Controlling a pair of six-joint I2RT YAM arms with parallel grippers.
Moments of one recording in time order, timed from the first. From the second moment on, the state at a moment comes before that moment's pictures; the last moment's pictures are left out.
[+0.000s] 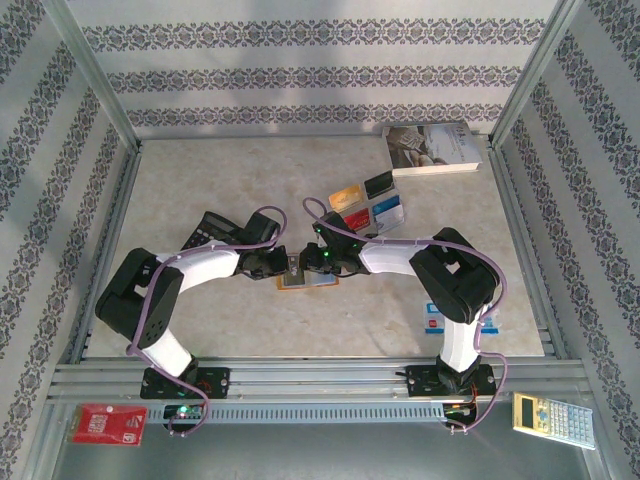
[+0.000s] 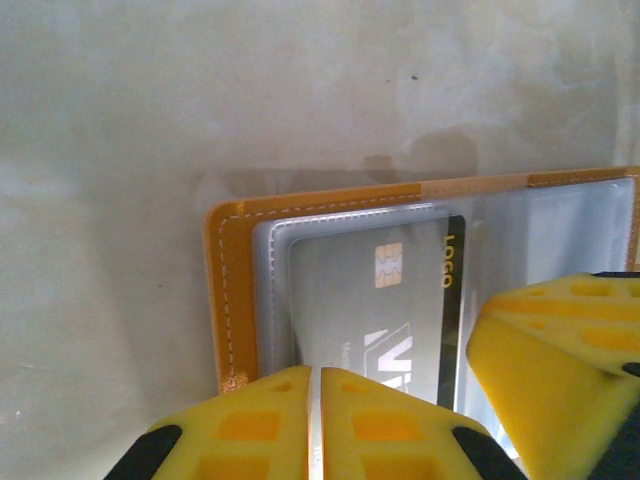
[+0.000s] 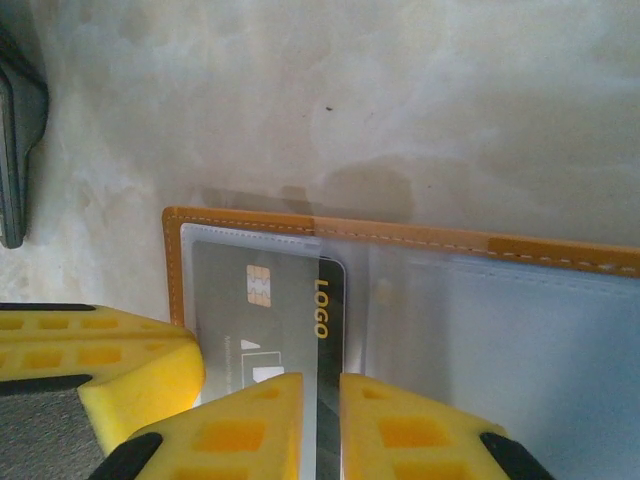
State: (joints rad) left arm -0.49 1.63 0.84 -0.29 0.20 -0.69; right arm 0.72 1.87 1.00 -0.03 -0.31 0.83
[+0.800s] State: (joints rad) left arm -0.48 1.64 0.81 -0.22 0.18 -0.75; right arm 0.72 1.89 1.00 -0.02 -0.35 0.84
